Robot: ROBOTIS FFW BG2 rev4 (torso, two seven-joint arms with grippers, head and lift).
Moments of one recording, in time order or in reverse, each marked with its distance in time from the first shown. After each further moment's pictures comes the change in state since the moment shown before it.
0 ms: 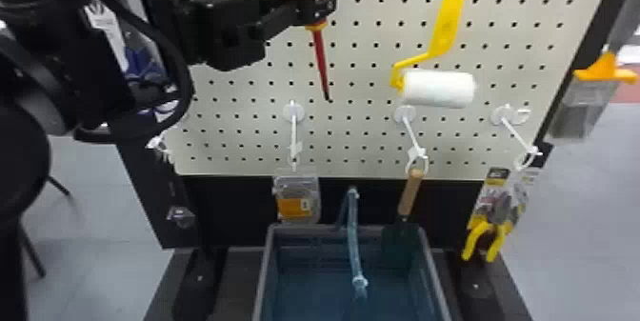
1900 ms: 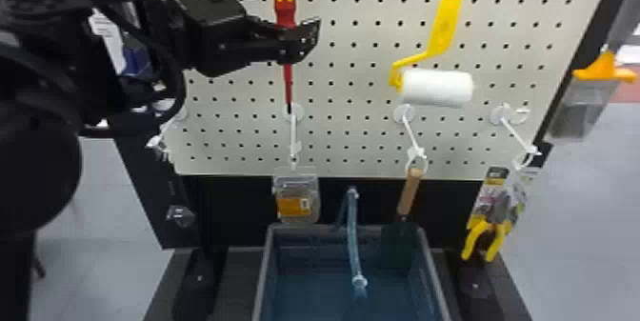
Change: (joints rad) left arm 0.022 0.047 -0.041 0.060 -0.261 -0.156 -0.143; right arm 0.031 0.013 0.000 0.004 -0.008 -0.014 -0.005
